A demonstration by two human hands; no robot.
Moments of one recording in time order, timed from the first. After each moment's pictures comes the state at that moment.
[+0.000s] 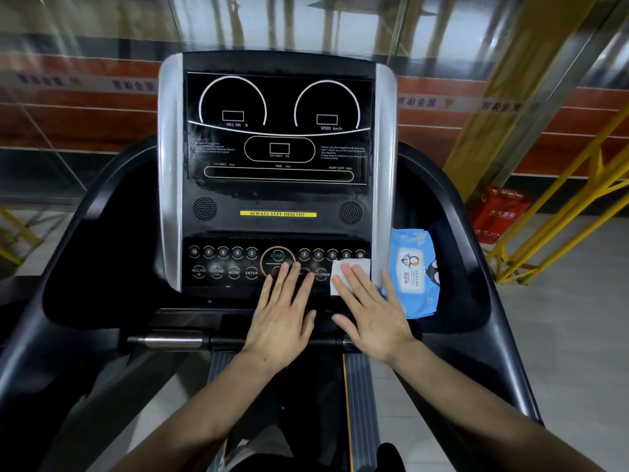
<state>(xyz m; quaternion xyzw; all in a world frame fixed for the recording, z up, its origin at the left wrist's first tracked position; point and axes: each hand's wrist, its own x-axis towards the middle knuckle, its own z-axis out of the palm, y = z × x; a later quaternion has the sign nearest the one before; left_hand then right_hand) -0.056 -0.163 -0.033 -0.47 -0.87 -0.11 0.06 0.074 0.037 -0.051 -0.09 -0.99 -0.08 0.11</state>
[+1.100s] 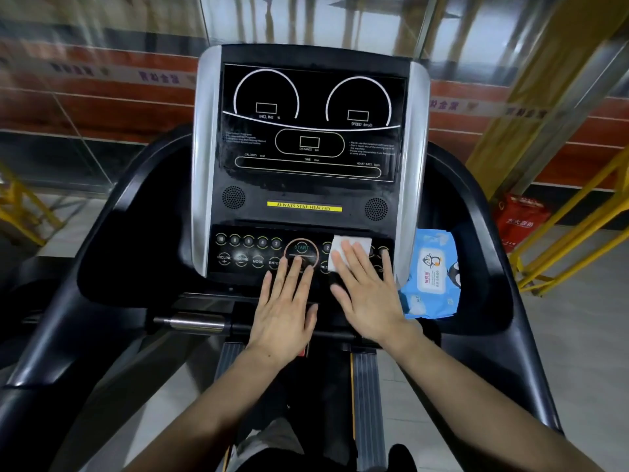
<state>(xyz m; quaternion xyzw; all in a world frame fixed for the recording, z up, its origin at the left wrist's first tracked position) -0.060 -0.193 -0.035 -0.42 -0.90 -0.13 0.06 0.023 0.008 -0.035 -0.11 -0.99 -0.04 0.12</state>
